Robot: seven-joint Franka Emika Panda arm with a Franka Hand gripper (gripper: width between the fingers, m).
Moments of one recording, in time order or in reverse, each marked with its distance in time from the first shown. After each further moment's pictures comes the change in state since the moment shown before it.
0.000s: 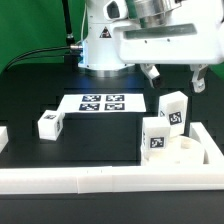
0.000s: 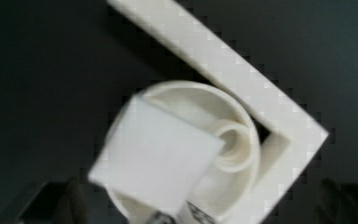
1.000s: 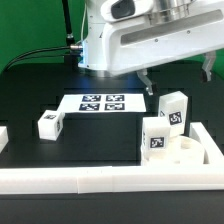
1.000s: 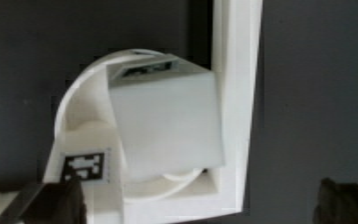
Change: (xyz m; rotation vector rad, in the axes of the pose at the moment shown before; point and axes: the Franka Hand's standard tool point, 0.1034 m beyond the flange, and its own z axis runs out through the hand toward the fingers) arm -0.008 -0.010 0.000 -0.069 0.015 -0.799
